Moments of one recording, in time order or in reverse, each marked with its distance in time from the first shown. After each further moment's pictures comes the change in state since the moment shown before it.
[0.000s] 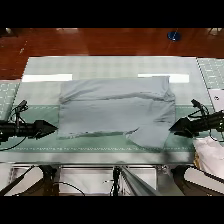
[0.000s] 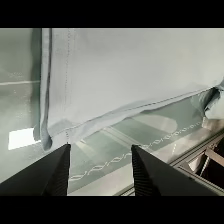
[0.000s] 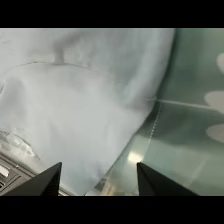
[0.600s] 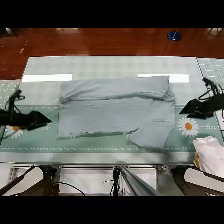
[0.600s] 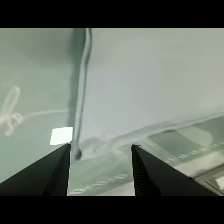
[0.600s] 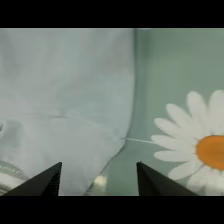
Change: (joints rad) left arm -0.077 -0.030 0.163 0.103 0.022 -0.135; right arm 0.076 -0.035 0.340 -0.109 0.075 0.148
